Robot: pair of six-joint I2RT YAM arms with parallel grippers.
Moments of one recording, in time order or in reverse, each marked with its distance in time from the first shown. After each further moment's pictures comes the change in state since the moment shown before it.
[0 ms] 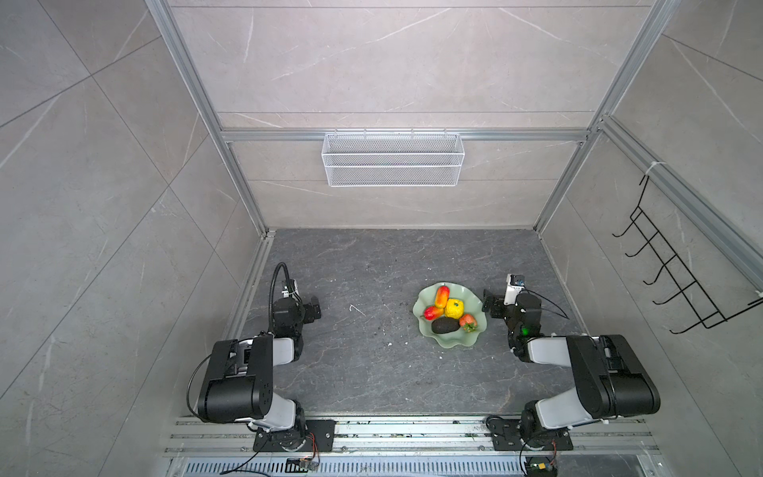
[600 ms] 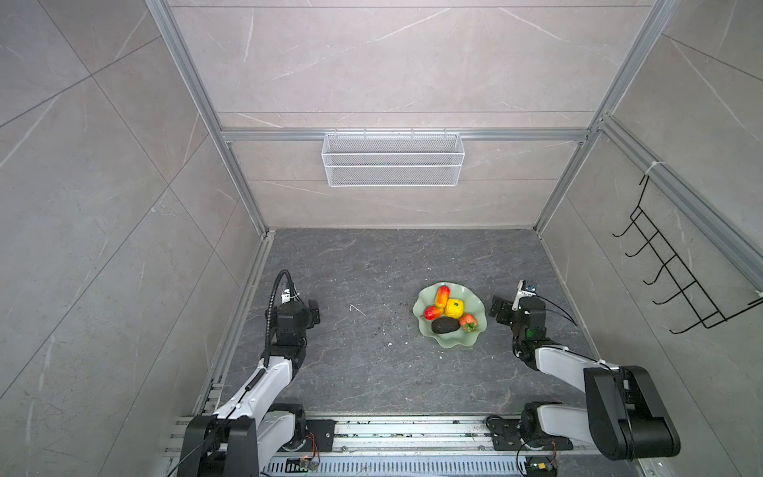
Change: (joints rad) left arm -0.109 -0.402 -0.027 -0.393 -0.313 -0.024; right arm 0.003 -0.187 -0.012 -0.290 0.112 0.123
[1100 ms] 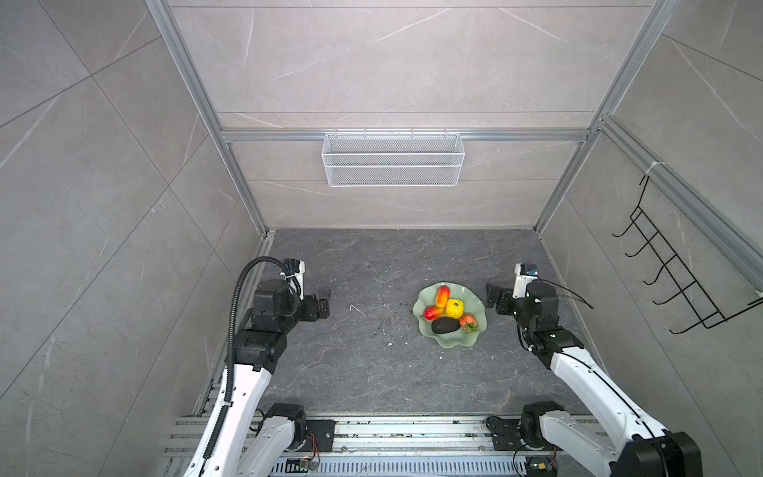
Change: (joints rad) left arm -0.091 -0.275 0.477 -0.798 0.389 -0.061; right arm 0.050 -0.320 0.162 -0.473 -0.095 0.034
